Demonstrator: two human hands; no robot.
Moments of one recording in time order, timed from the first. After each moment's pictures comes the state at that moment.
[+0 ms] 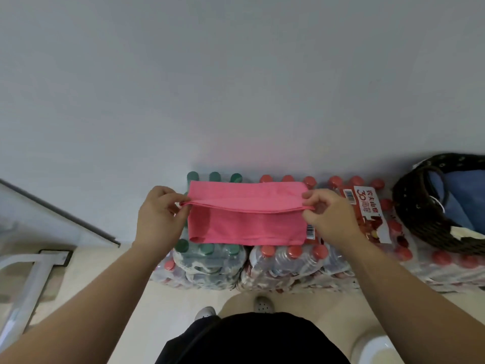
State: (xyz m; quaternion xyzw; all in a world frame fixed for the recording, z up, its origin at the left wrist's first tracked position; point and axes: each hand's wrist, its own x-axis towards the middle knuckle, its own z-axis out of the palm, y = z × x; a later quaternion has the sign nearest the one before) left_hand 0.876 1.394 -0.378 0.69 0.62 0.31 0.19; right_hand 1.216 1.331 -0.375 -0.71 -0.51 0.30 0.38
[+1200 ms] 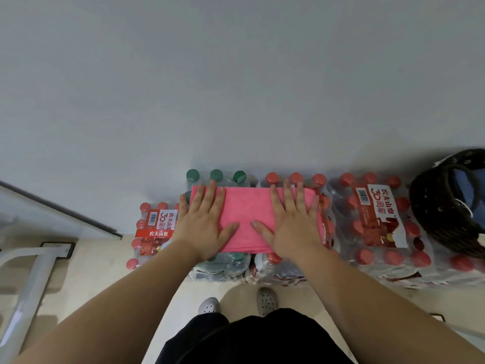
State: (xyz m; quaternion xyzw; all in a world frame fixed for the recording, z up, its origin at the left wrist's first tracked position) left_hand 0.923 1.411 -0.434 0.84 0.53 -0.08 0.10; right_hand 1.148 1.363 -0.429 -0.73 -0.66 0.12 -0.09
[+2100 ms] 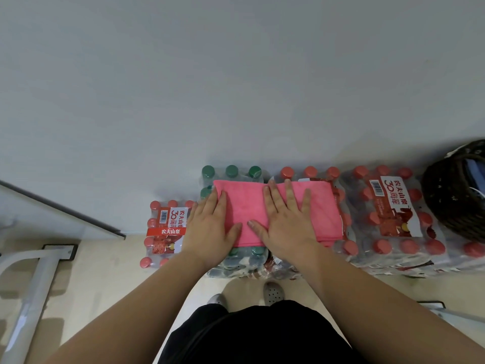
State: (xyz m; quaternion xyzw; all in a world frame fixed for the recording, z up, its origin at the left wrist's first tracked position) left_hand 0.894 1.395 -0.419 0.81 0.56 0.02 0.19; right_hand 1.090 1.365 -0.429 -0.70 -0.69 0.09 -0.12
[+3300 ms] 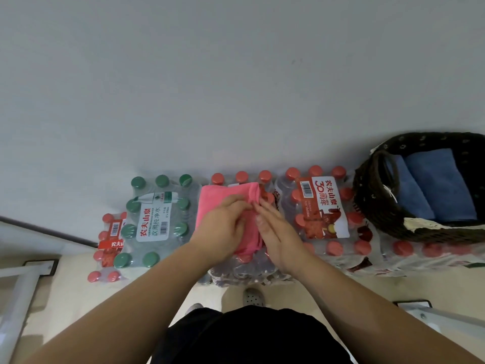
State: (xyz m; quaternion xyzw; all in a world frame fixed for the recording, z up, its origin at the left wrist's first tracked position) left_hand 1.079 1.372 -0.394 0.85 0.42 0.15 0.29; right_hand 1.239 1.304 -0.419 -0.63 -0.53 0.47 0.33
